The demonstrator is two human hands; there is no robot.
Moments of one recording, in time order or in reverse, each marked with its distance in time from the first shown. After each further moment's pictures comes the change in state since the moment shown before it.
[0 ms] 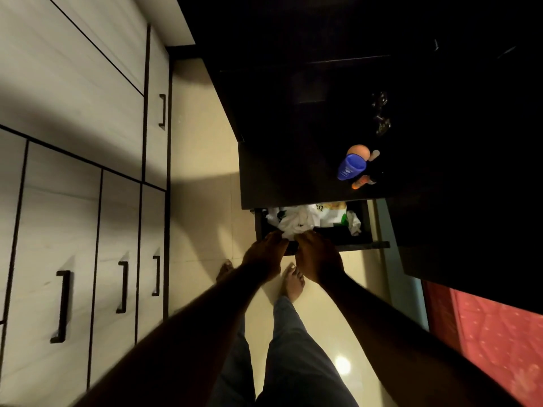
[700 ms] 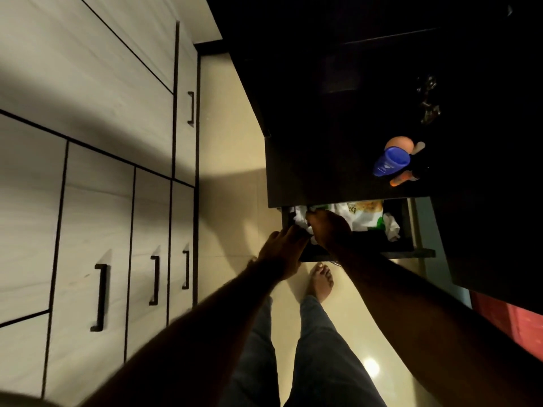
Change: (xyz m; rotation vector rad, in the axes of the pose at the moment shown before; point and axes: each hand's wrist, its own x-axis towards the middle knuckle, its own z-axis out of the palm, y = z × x) left_hand 0.006 -0.035 0.001 0.123 0.054 0.109; right_hand 0.091 -0.018 0.000 -0.137 -0.173 -0.135
